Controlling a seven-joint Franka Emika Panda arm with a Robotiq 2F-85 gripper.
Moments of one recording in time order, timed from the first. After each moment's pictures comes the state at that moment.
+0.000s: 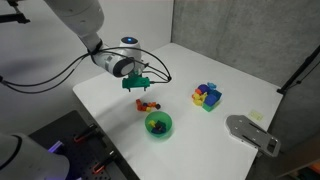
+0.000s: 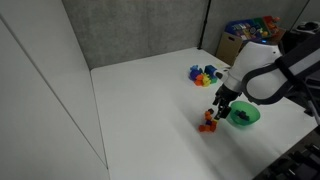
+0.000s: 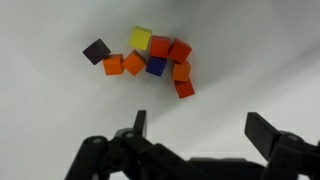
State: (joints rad) arm -0.06 0.41 0.23 -2.37 0.03 2.86 -0.73
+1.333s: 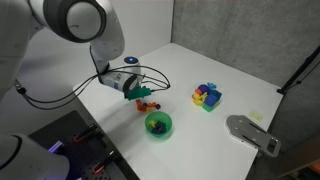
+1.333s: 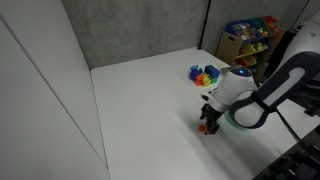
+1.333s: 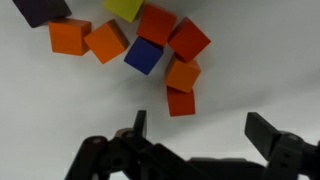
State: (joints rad) arm -0.06 0.75 0.24 -2.21 -0.25 3.02 -0.74
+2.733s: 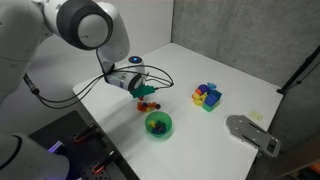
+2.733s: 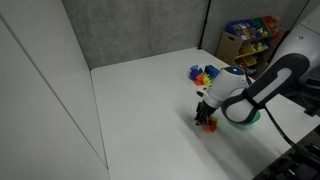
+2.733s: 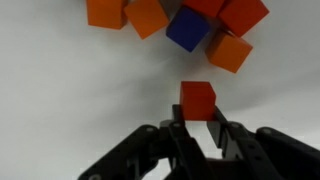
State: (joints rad) arm -0.07 0.81 0.24 -2.10 -0.27 3.02 -0.74
